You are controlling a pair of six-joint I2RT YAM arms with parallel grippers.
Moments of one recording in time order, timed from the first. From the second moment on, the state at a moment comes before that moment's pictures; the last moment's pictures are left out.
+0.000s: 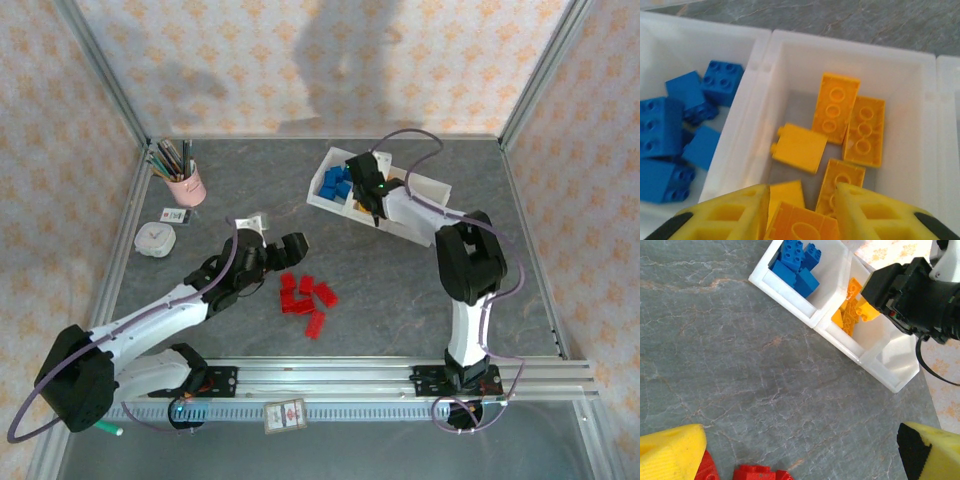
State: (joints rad) left arm -0.60 1.10 0.59 0.00 -0.06 -0.83; right arm 0.49 1.96 1.47 -0.38 0.46 0.53
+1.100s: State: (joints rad) left arm -0.56 0.90 0.50 -0.03 -0.05 -0.83; right arm 0.77 1.61 1.12 -0.39 0.34 0.52
